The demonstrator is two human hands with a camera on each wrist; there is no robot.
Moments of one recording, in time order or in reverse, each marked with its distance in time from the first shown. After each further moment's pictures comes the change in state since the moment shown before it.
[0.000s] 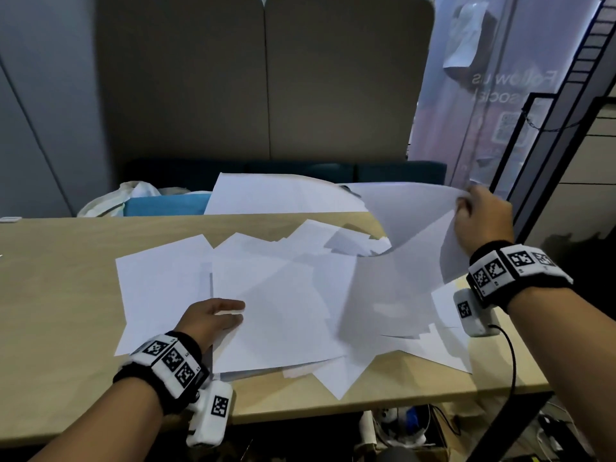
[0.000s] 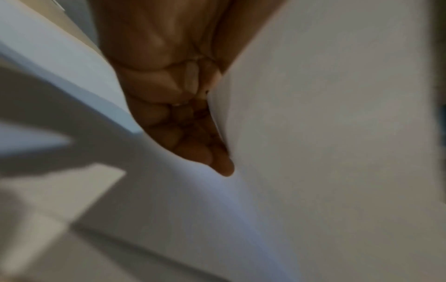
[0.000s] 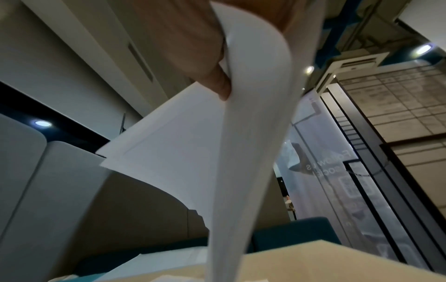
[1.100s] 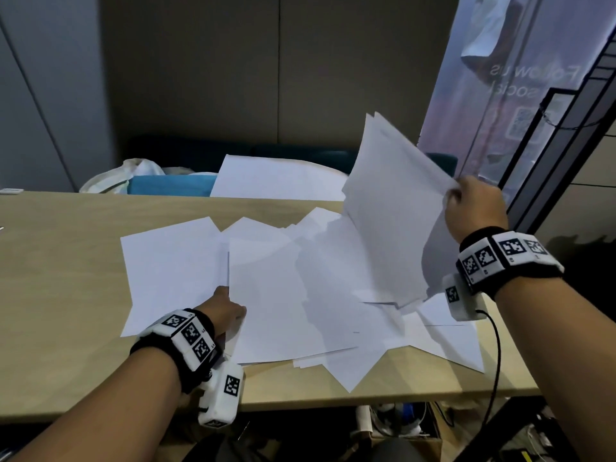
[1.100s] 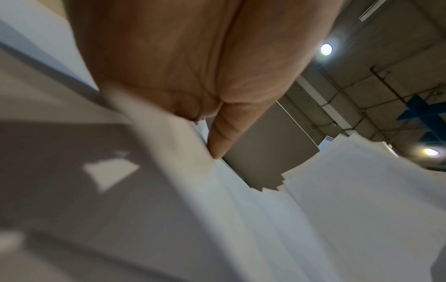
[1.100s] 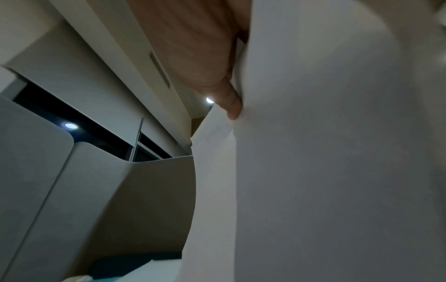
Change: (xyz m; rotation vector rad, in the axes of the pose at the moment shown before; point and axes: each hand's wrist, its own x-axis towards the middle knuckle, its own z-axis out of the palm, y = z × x) left_hand 0.032 -0.001 0.000 0.544 -0.050 -0.171; right_hand 0.006 -0.032 0.028 -0.160 -0.082 -0.088
